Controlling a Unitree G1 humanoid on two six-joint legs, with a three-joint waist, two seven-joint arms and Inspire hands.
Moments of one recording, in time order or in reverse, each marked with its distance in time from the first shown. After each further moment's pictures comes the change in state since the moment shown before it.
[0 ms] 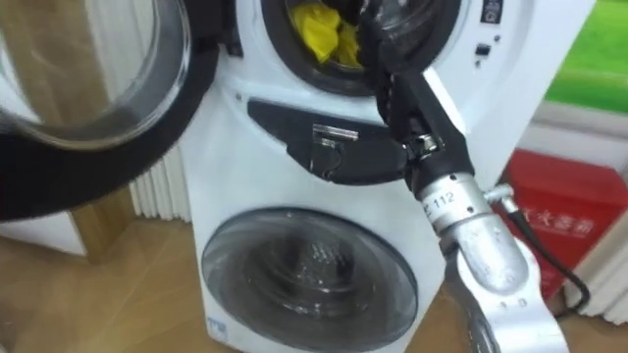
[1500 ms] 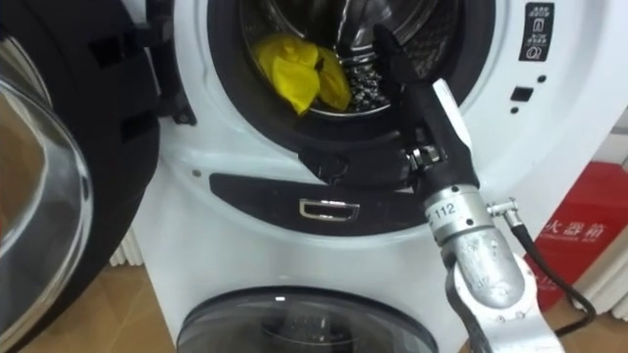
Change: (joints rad) left arm -0.030 0.003 -0.011 -0.023 0.004 0.015 -0.054; right arm 0.075 -0.039 0.039 -0.027 -0.046 -0.018 -0.057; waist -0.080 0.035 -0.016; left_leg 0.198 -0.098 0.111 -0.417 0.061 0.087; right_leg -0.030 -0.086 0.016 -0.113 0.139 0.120
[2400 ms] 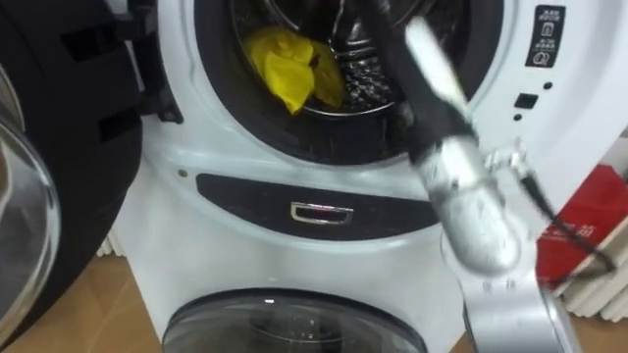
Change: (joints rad) left arm -0.001 0.005 0.049 0.005 0.018 0.065 -0.023; right arm -0.207 -0.001 0.009 -0.208 -0.442 0.217 0.085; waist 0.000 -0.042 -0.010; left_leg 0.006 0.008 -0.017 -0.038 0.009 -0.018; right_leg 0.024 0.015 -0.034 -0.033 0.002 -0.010
